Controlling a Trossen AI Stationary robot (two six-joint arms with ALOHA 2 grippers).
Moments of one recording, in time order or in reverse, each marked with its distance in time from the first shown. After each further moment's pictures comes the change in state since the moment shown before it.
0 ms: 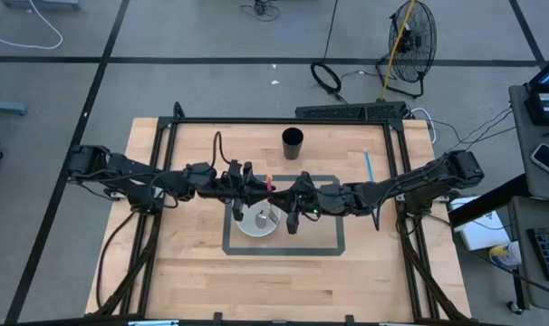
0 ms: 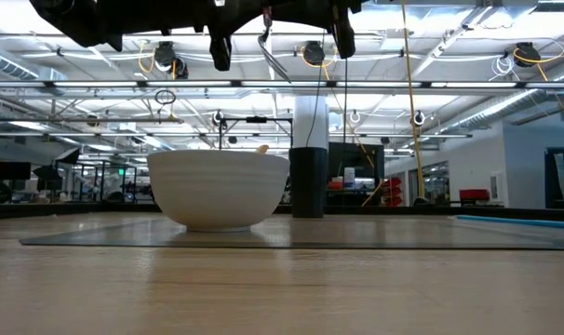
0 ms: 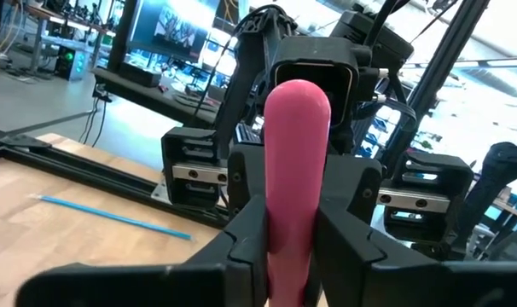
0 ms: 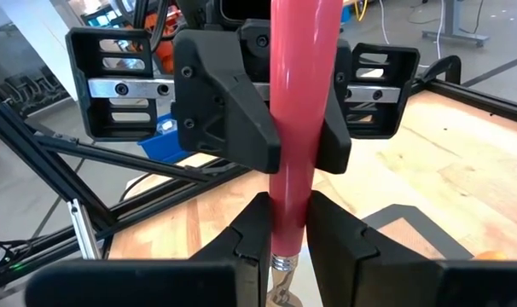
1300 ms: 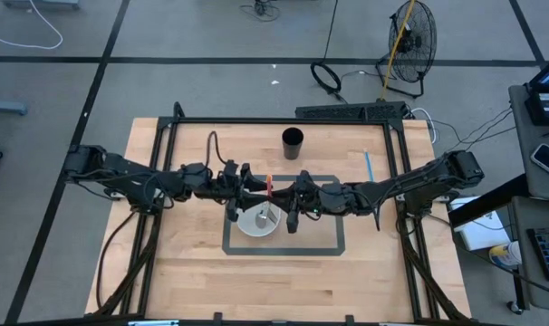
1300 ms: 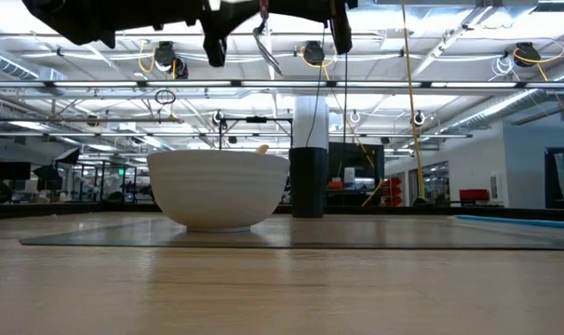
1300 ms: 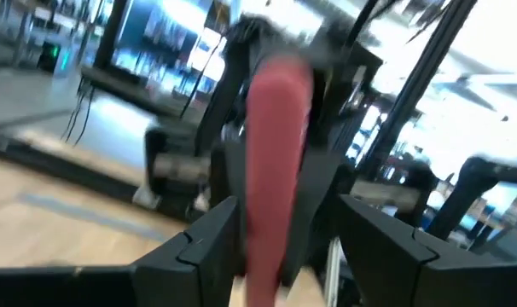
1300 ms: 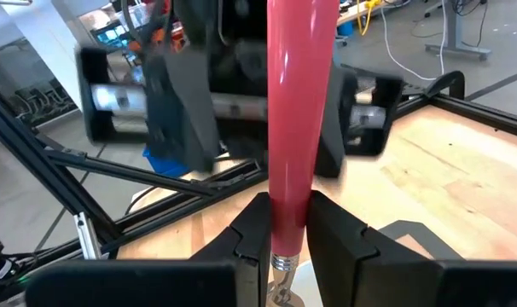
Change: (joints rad) left arm -0.014 -0.032 -0.020 0.010 0.008 -0.044; right arm -0.001 0.000 0.000 0.051 0.000 -0.017
